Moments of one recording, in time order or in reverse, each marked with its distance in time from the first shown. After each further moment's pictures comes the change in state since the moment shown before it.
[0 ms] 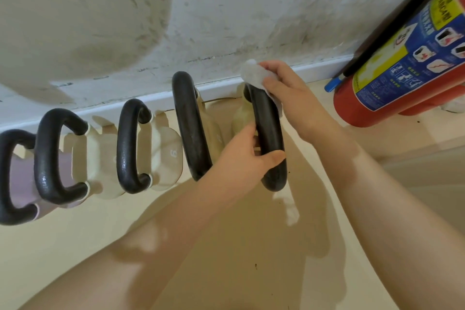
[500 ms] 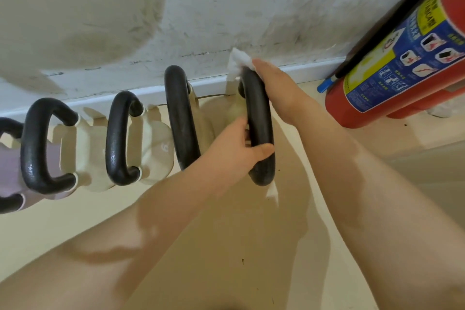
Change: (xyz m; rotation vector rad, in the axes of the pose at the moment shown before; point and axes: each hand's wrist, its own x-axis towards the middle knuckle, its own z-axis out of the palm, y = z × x) left_hand 0.004 0.008 0.002 0.023 0.025 -0.037; right_hand 0.016 -0.013 -0.002 -0.015 -0.105 0.168
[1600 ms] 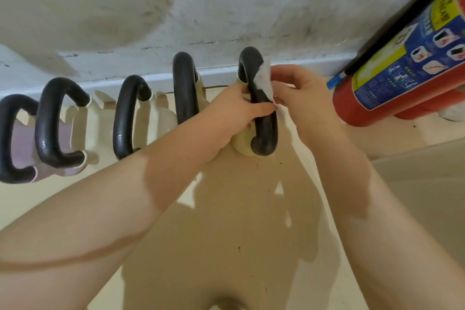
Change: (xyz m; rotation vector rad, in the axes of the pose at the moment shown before) left_hand 0.026 0.019 -0.011 -0.009 0.103 -0.005; right_hand -0.049 0.012 -0.003 0.053 0.333 -0.074
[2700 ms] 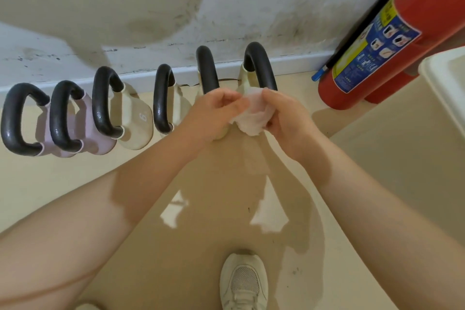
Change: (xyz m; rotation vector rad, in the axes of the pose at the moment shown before) left_hand -0.111 -0.038 -0.043 -0.117 0.032 0.197; right_hand -0.117 -0.024 0.027 0.392 -0.178 0.262
